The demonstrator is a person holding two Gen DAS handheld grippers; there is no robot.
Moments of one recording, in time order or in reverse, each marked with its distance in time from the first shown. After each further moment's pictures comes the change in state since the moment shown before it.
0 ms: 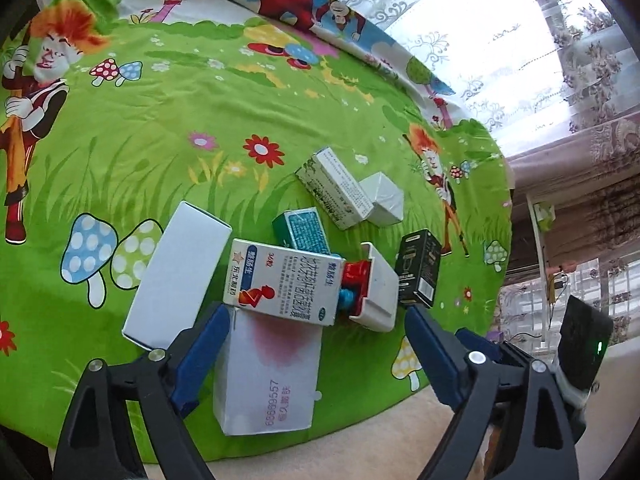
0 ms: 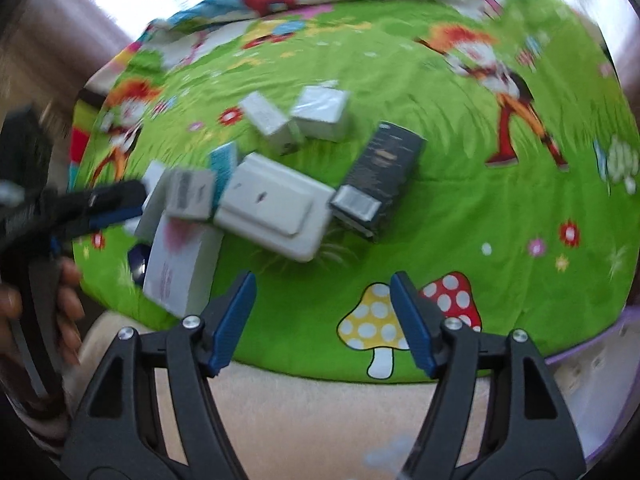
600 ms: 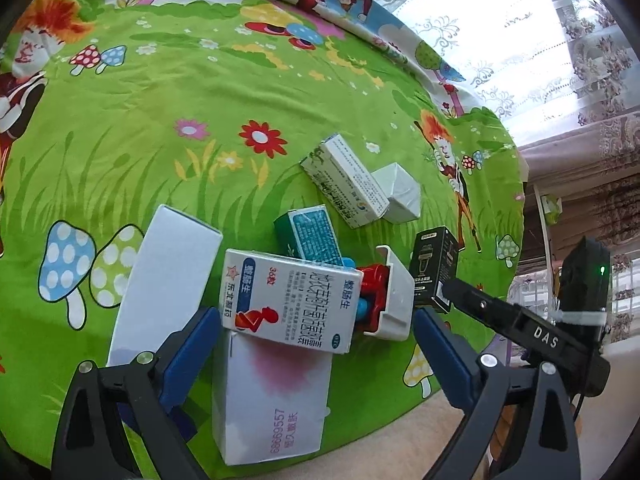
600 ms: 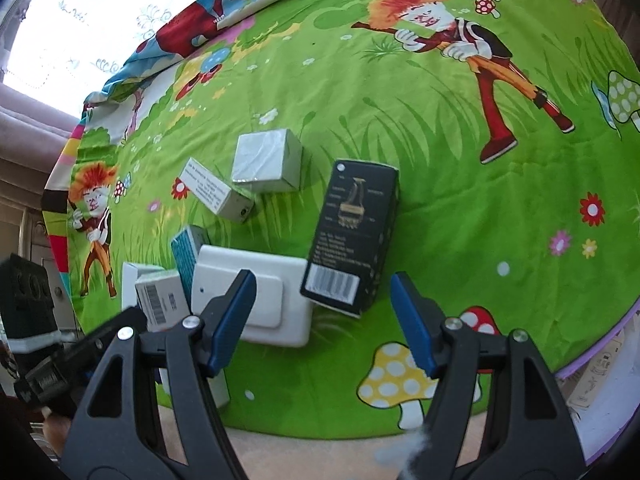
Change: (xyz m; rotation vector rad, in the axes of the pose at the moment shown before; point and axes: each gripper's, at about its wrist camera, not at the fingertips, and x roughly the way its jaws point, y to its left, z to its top) left arm 0.027 0.002 0.010 0.007 0.044 0.007; right arm 0.037 -0.024 0.050 0.276 0.001 0.015
